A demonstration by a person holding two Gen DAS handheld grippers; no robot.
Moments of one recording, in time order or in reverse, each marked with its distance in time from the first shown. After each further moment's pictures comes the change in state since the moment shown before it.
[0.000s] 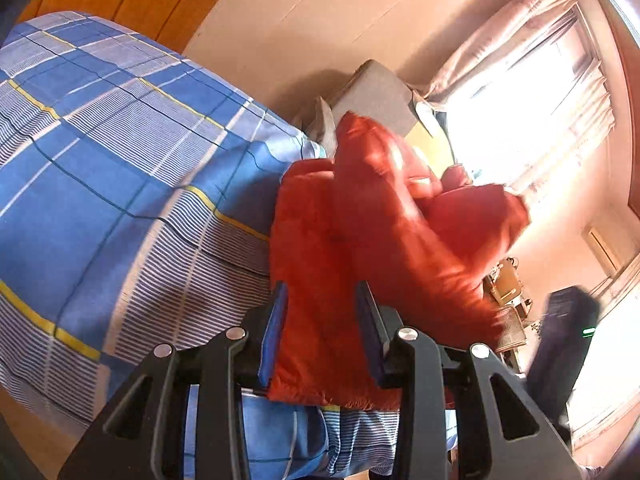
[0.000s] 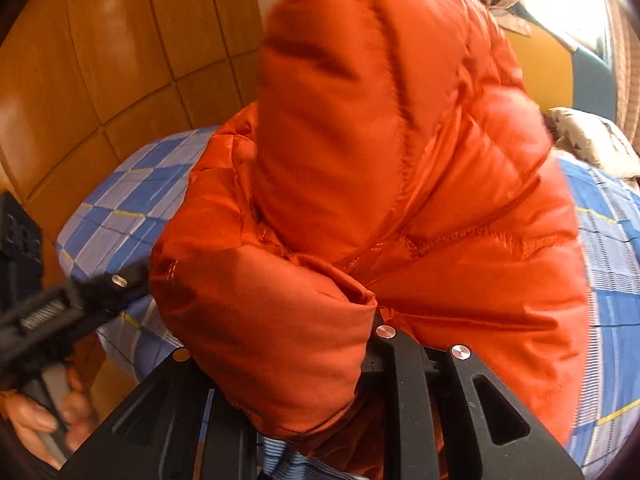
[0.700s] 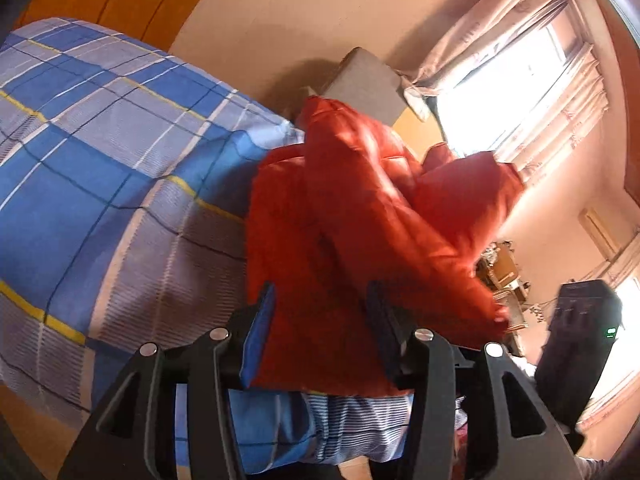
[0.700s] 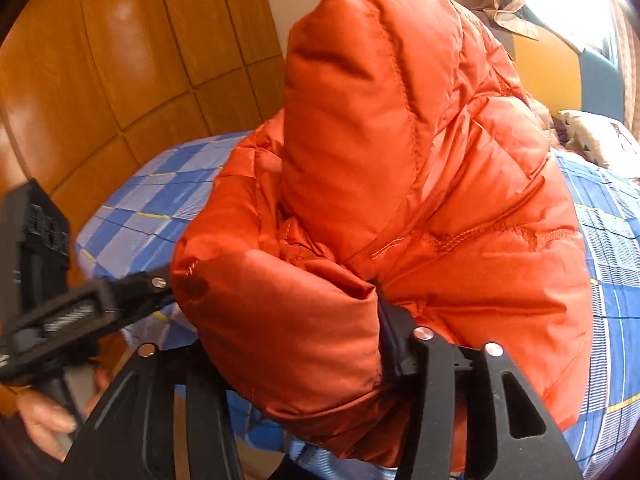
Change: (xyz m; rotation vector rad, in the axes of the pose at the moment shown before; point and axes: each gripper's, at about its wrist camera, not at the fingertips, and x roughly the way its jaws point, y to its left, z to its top) left arm 0.006 -0.010 -0.006 0.045 0.043 0.009; right arm -0.037 0.006 -0.008 -0.003 -0.044 0.063
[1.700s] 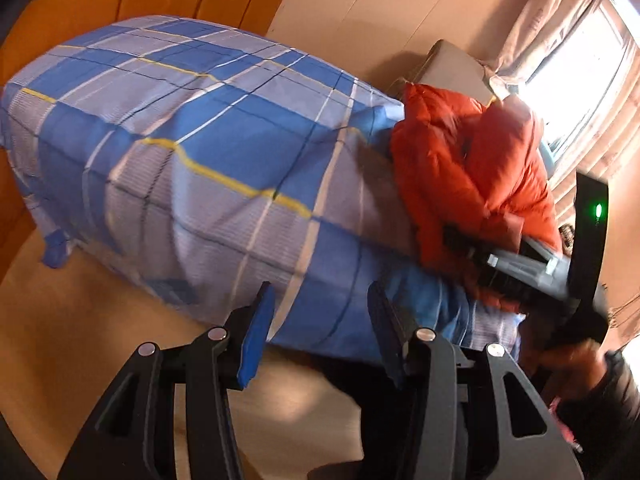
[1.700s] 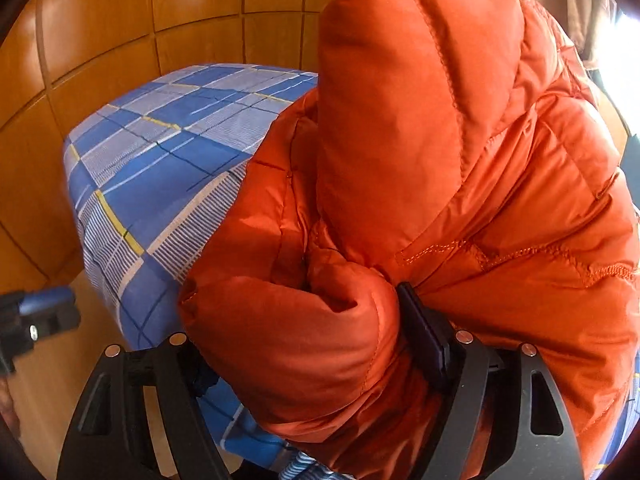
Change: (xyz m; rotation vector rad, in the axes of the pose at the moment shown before) left arm -0.097 0.063 -0.074 -0.022 0.025 0.351; right arm 0.066 0.056 -0.016 -0.323 0.133 -0.070
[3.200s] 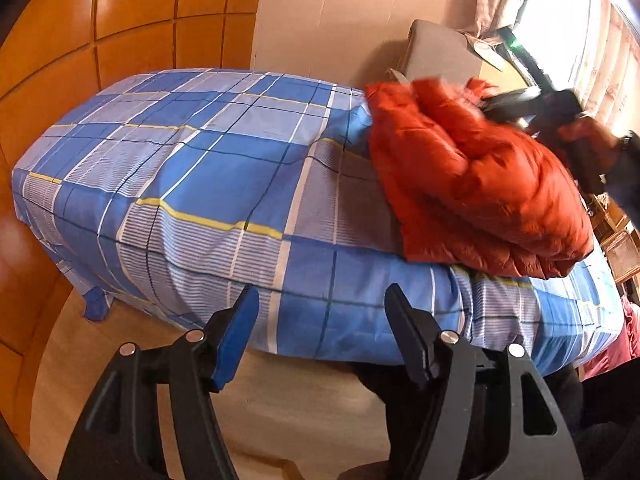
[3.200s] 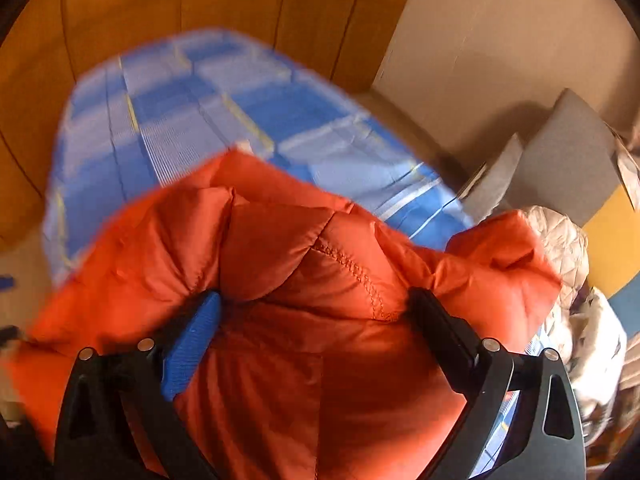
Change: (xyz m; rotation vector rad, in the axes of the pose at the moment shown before) left arm -0.009 -0.060 0.004 0.210 -0.037 0.147; right arm 0.051 -0.089 0.142 -0.357 0.168 0.037
